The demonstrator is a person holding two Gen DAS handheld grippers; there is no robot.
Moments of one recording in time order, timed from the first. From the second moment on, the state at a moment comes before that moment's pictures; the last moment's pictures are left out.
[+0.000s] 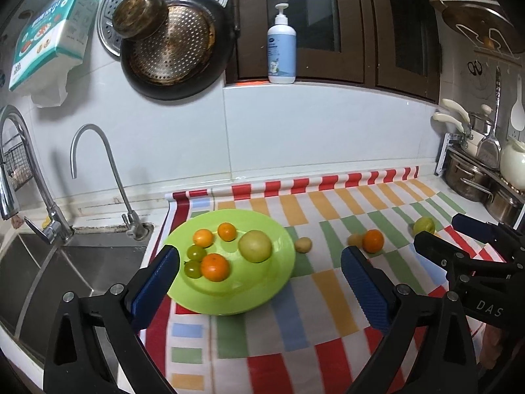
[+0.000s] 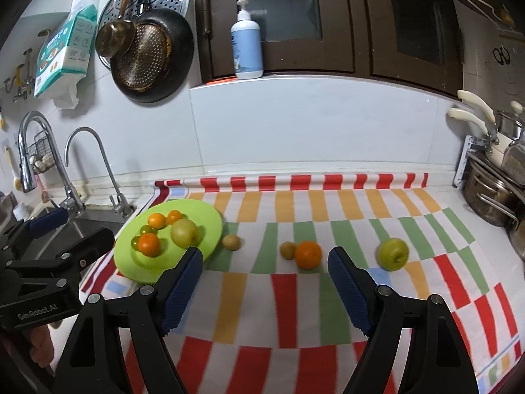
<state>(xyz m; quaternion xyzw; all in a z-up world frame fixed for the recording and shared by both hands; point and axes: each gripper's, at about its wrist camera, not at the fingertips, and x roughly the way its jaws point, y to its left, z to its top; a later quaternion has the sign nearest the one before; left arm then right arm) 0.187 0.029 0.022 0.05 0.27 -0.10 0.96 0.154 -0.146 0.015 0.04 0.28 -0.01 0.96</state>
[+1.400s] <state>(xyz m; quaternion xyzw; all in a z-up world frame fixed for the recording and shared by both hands) 0.212 -0.126 -0.020 0.06 0.28 -0.13 0.95 0.181 -0.292 -0.027 0.05 0.32 0.00 0.95</state>
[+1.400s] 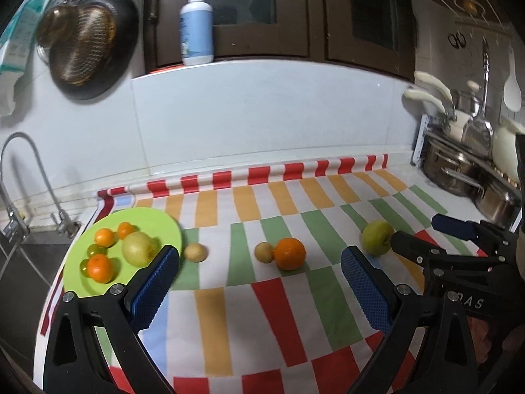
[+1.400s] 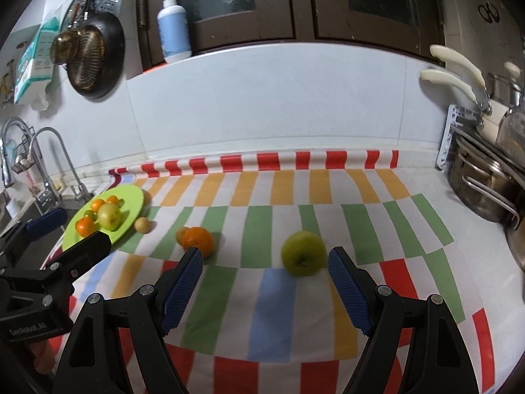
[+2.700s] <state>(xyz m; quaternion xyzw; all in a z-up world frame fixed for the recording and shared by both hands) 0.299 -0.189 -0.097 0.12 0.38 -0.18 0.90 0.264 -0.326 -0.105 0.11 0.42 -0.03 0.90</state>
